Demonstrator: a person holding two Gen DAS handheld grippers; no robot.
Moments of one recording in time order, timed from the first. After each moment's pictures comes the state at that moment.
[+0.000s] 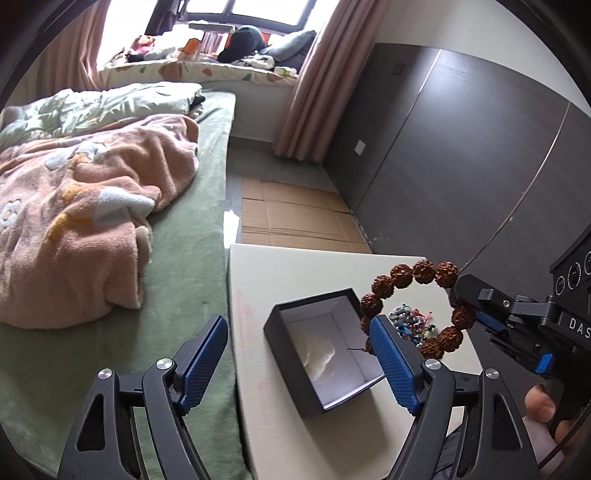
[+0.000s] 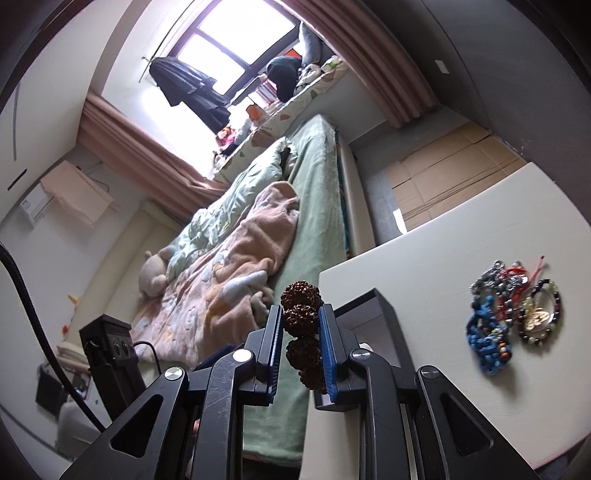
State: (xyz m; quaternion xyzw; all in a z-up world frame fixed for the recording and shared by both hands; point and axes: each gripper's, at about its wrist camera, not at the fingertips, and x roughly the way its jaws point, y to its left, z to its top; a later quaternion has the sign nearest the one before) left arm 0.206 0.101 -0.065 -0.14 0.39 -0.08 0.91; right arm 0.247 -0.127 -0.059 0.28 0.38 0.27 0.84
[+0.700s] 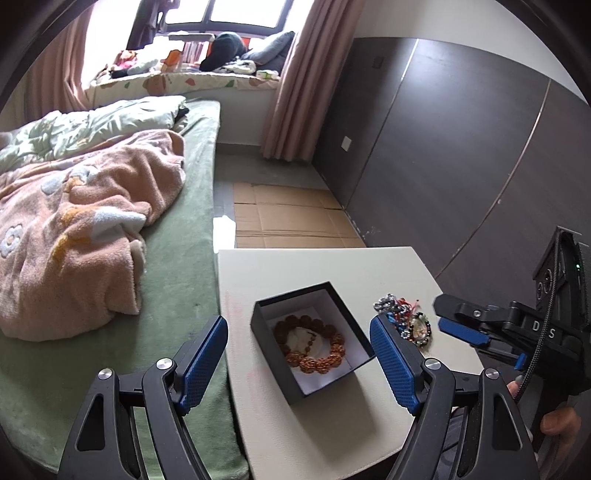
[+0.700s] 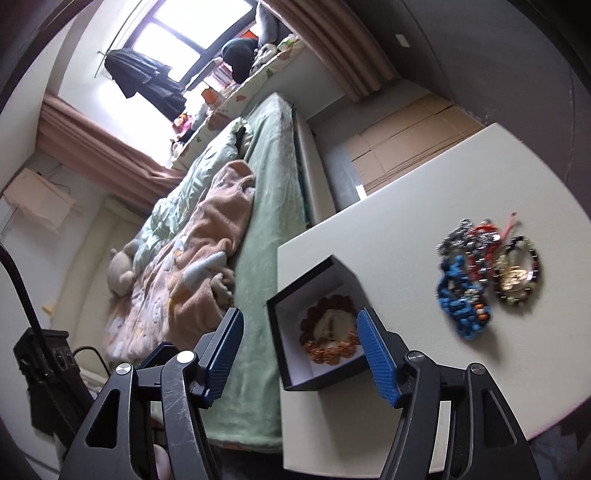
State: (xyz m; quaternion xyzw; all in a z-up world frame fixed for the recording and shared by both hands) left arm 0.194 0.077 -0.042 -0.10 0.38 -0.10 0.91; right arm 0.243 -0.141 -0.082 0.28 0.44 0.20 0.83
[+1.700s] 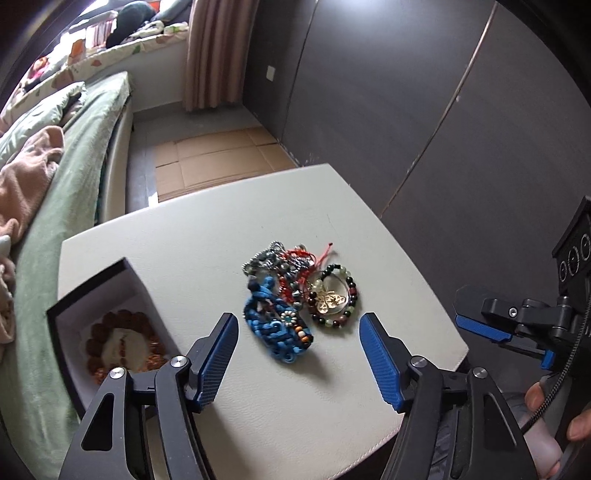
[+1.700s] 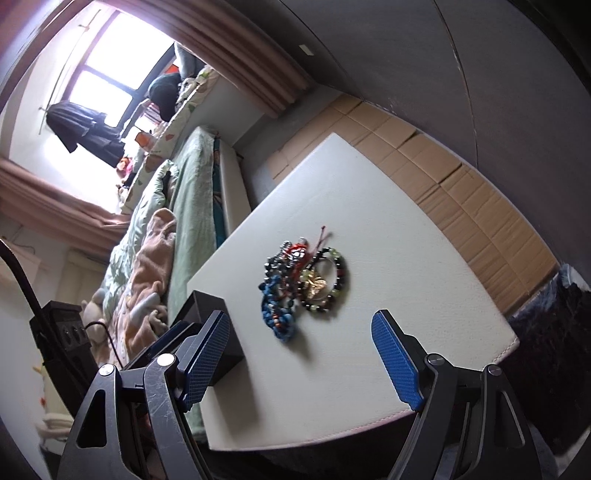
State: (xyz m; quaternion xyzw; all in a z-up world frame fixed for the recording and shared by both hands) left arm 0.250 -0.115 -0.103 -0.01 0.48 -0.20 0.85; right arm 0.224 -0.310 -0.120 0.34 0.47 0.09 0.81
